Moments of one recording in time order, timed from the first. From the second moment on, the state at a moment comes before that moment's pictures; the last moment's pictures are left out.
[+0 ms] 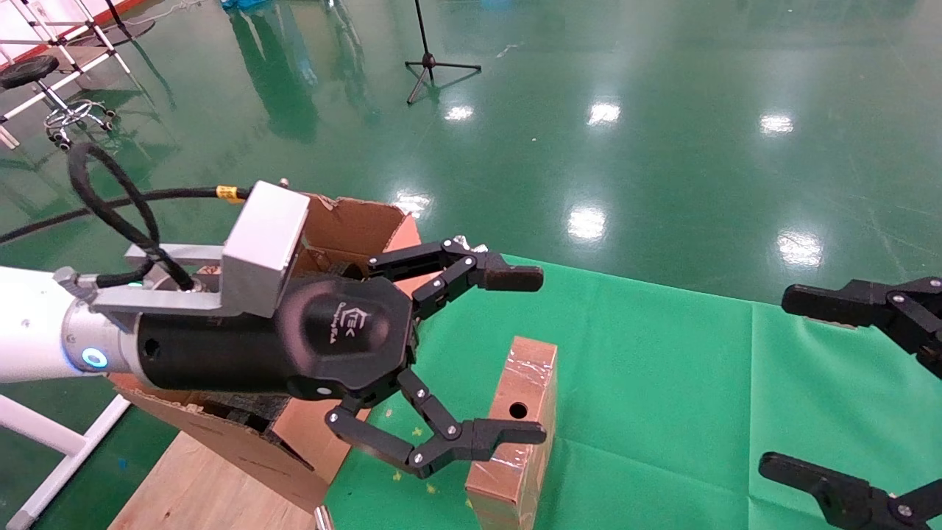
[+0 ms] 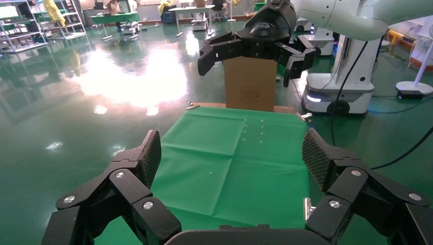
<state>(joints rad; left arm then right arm) -1.08 0.61 0.28 -1.28 0.73 1.49 -0.19 1.09 -0.59 -0.34 1.26 -0.68 -1.47 0.15</state>
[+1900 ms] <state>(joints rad) -1.55 0.69 0.56 -1.35 1.39 1.51 -0.62 1.09 -0.59 -0.34 1.26 -0.68 -1.47 0.15</state>
